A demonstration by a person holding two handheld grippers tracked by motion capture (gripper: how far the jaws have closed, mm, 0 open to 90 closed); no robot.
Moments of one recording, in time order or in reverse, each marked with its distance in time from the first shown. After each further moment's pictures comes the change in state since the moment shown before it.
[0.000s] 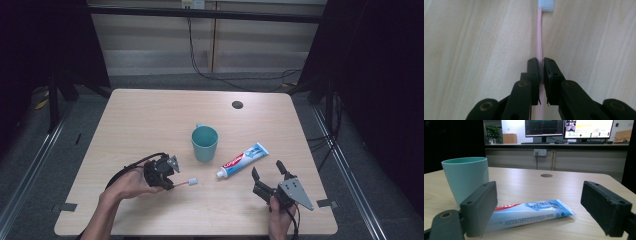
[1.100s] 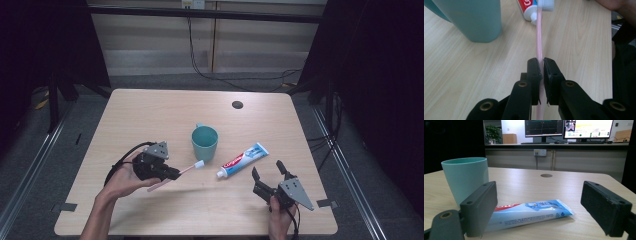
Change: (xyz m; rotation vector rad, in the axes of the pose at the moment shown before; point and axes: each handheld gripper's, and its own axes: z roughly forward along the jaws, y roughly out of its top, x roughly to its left) left arm -0.001 -0.007 -0.051 -0.446 -0.056 -0.033; right arm 0.000 0.000 0.000 -0.002 -0.001 0.001
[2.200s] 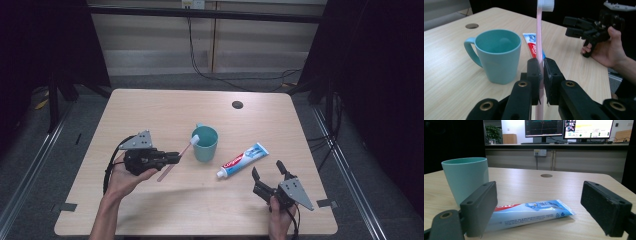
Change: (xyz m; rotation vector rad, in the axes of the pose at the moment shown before) left arm -0.002 -0.002 -0.026 -0.405 0.084 -0.070; right arm 0.000 0.000 0.000 -0.001 0.000 0.000
